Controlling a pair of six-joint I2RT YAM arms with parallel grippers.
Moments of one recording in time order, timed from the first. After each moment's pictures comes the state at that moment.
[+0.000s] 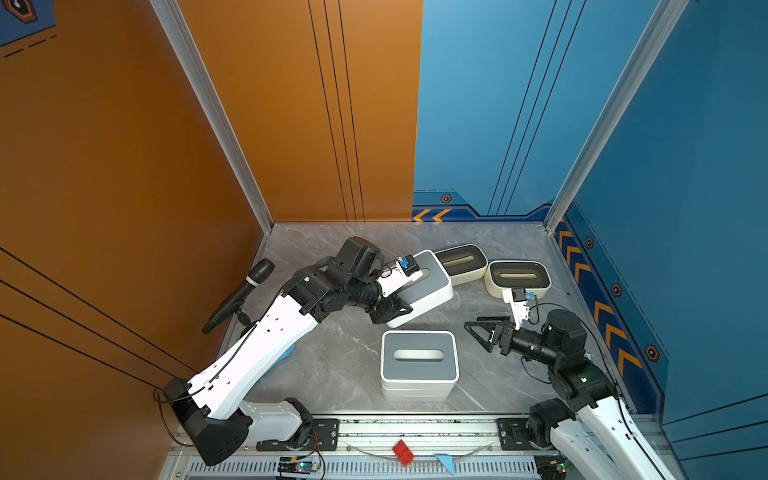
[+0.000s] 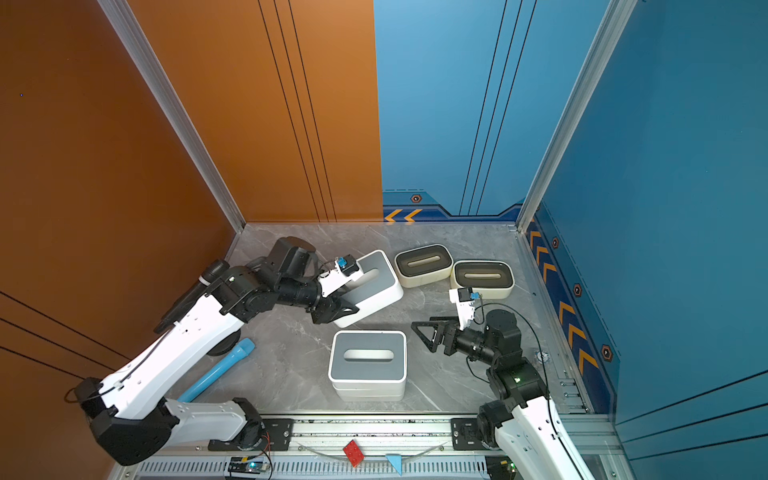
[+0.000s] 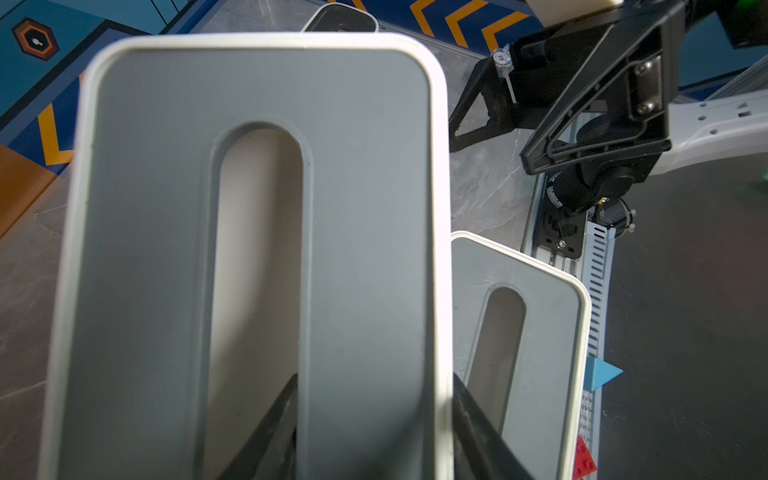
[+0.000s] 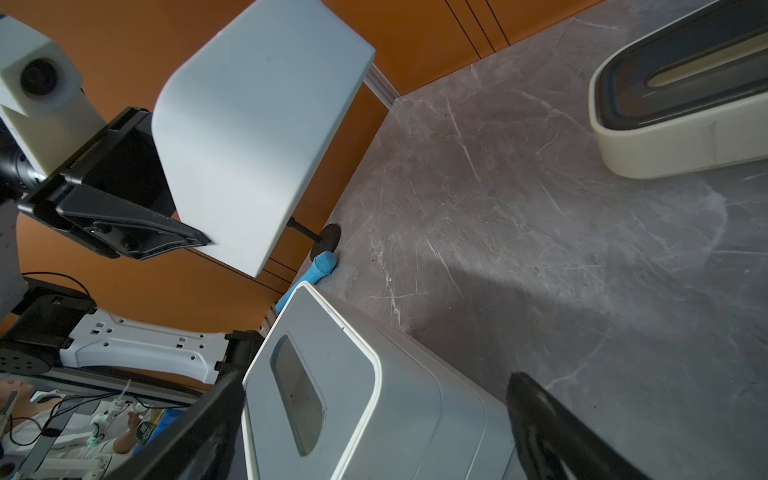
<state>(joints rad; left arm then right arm) -0.71 1.30 1.49 -1.00 0.35 0.31 0.28 0.53 0.49 -0.27 -0.72 0.59</state>
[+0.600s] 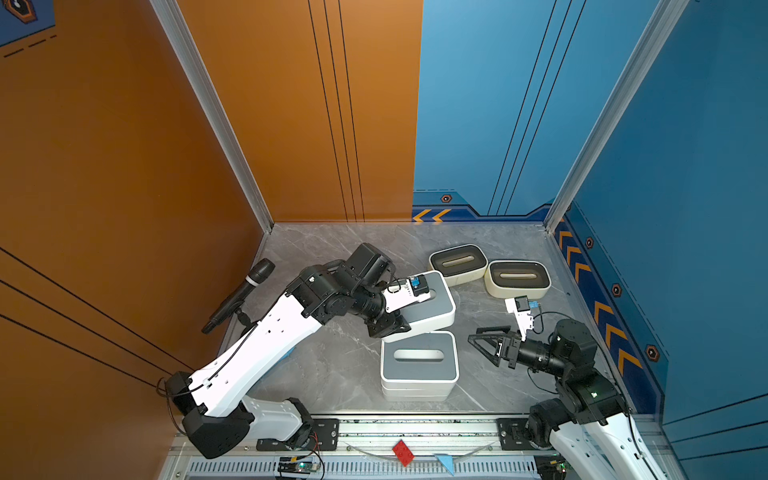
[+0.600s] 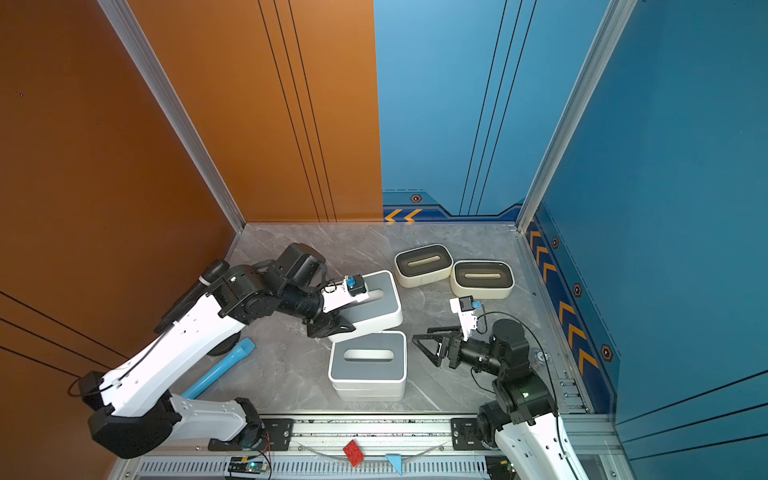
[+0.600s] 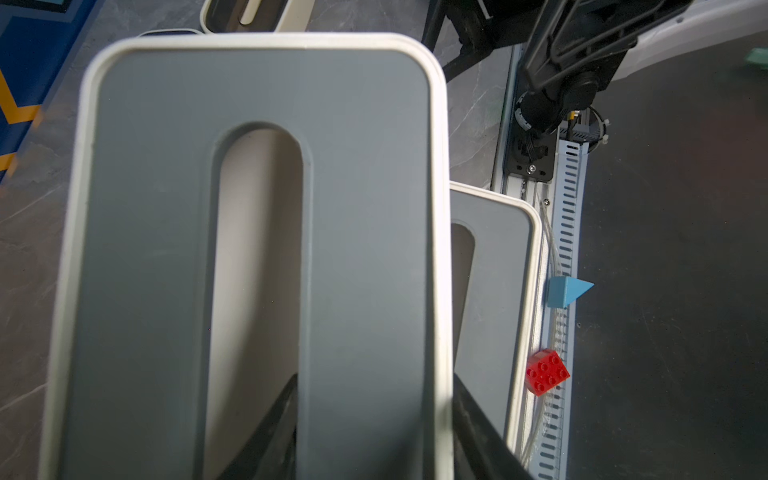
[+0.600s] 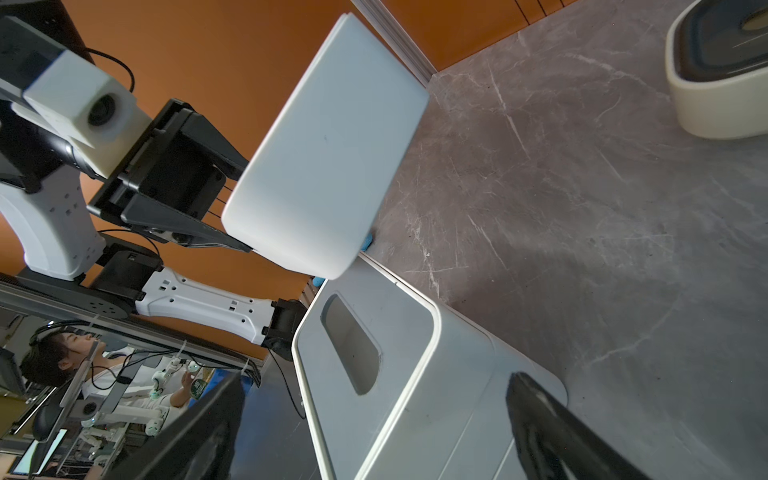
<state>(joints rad) -0.82 1.32 1.57 -1.21 0.30 0.42 0.28 0.40 0.49 -0.36 -0.82 0.66</state>
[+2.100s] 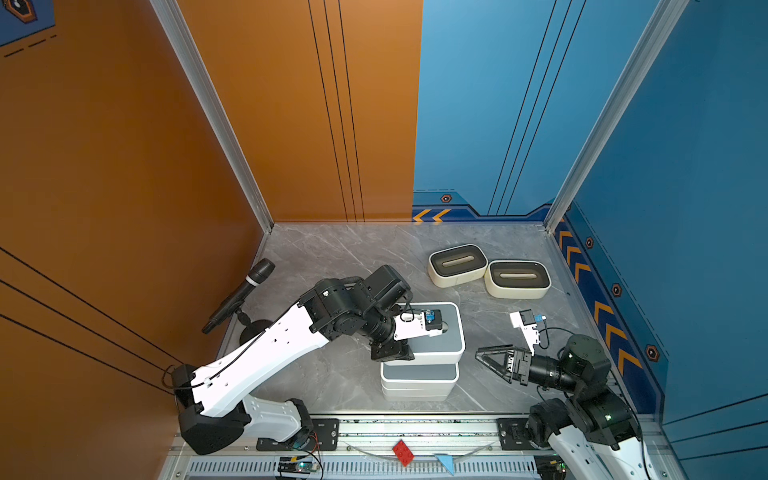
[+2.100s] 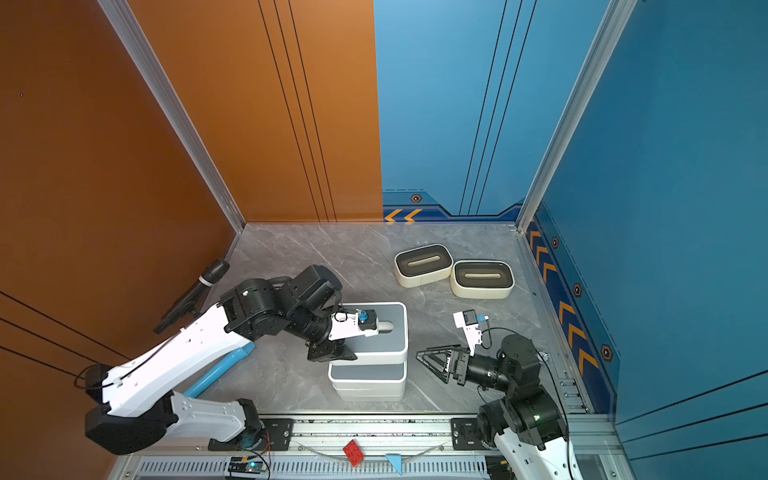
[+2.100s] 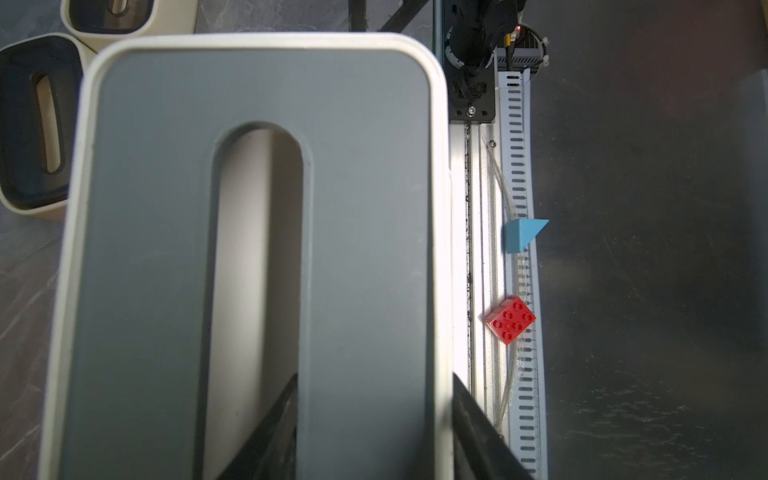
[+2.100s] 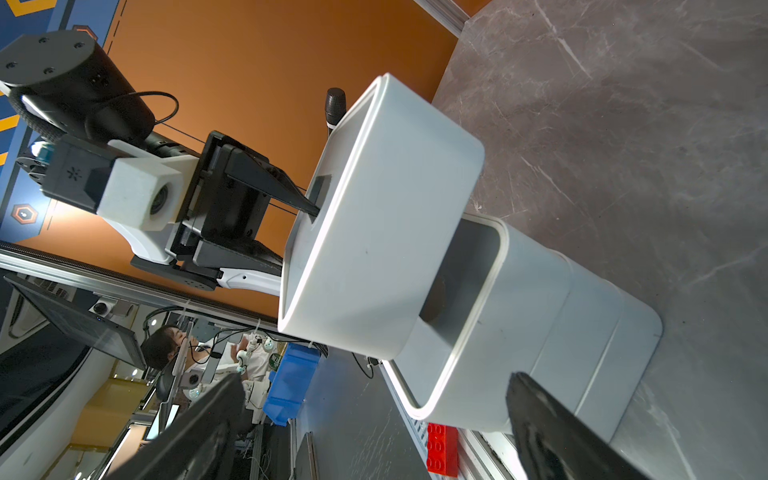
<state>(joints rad) -0.98 1.32 1.54 -1.27 0.28 0.47 0.28 0.24 0.49 -0.51 -0.93 0.84</state>
